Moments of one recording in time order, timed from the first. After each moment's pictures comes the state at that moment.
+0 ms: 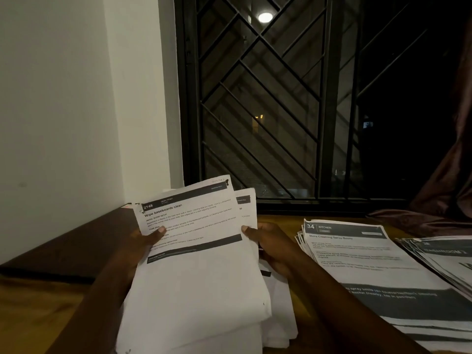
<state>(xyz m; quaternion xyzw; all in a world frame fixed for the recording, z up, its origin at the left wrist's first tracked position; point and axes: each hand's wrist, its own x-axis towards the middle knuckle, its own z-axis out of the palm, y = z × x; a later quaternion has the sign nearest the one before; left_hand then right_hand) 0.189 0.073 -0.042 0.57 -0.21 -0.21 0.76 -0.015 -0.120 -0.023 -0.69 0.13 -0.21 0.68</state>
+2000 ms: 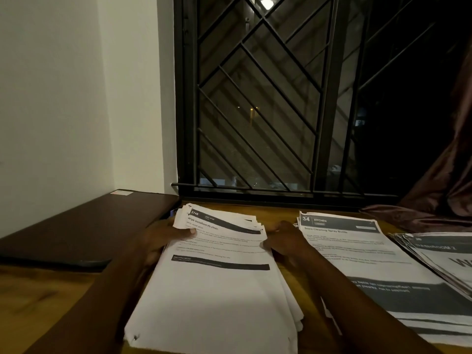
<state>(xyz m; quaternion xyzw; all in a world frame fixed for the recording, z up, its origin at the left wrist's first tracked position) 0.246 0.015 -0.083 0.70 -0.35 -0.25 0.57 -0.009 -0.165 -0.042 -0.79 0.41 -0.19 0.41</state>
